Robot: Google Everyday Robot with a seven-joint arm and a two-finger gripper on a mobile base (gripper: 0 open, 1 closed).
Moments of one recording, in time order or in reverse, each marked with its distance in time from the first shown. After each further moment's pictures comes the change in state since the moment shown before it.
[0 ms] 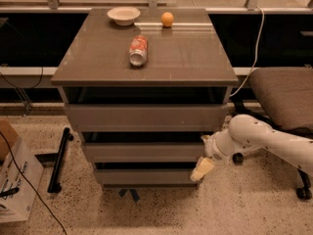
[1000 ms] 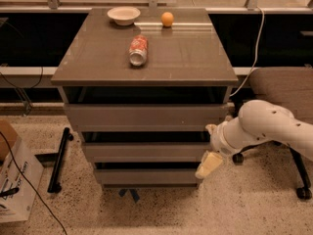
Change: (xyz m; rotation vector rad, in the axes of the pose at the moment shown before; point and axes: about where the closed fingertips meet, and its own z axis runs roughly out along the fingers) arm -0.045 0.031 -0.096 0.062 0.030 -0.066
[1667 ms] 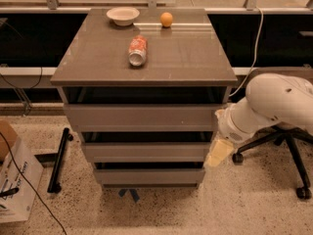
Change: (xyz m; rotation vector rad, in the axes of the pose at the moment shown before) arm -0.028 -0.001 -0.081 0.047 0.110 -0.014
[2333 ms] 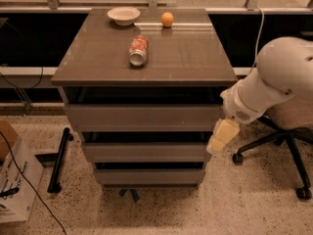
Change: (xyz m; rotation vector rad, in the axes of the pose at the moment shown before) arm -0.027 -0.015 -0.066 0.032 0.005 0.023
